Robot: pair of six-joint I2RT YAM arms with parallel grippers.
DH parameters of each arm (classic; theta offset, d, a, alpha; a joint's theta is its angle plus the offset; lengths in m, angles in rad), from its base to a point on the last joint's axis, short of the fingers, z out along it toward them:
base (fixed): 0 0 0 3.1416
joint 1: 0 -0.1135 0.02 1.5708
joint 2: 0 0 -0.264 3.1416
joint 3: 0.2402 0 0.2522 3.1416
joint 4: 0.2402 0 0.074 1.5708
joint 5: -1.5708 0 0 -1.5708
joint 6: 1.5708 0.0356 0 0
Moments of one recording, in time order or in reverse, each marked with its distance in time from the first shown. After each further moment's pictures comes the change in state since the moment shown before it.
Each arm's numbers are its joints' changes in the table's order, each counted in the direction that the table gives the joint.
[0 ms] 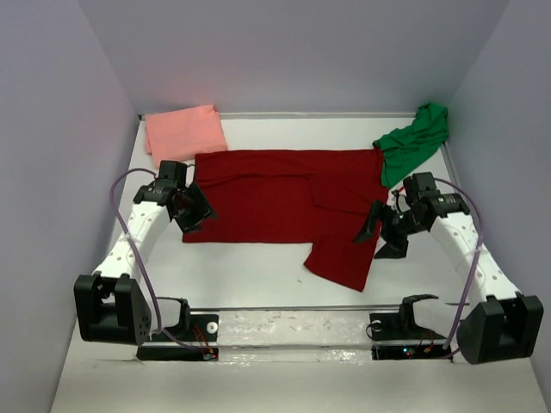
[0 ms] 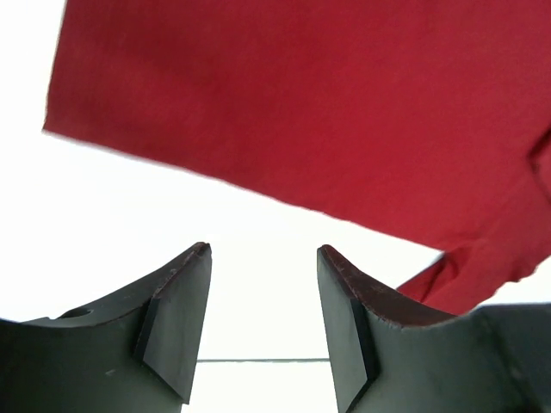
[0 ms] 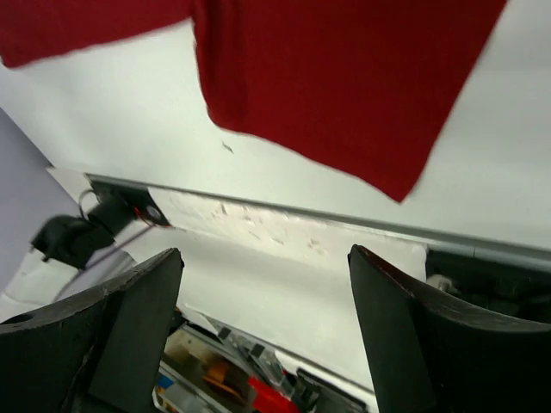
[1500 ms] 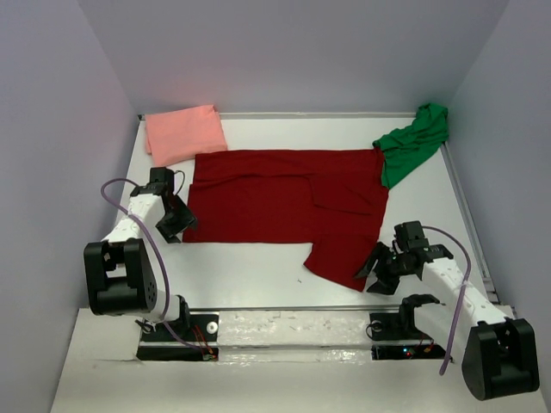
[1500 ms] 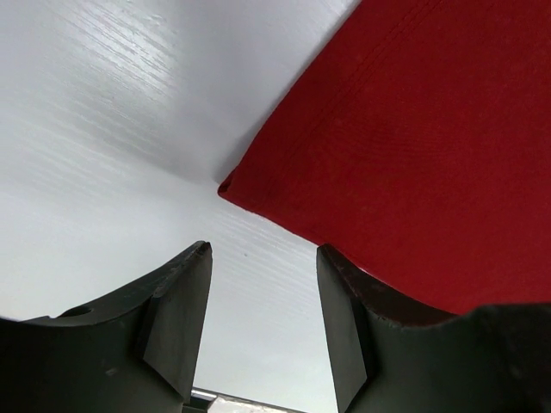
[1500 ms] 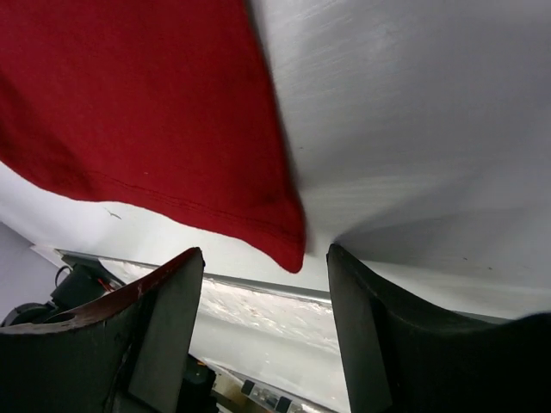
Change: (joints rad) left arm -0.169 0.157 -0.090 -0.040 0.167 0.063; right arm -0.051 -0.274 -0.599 -0.330 -0.104 0.260
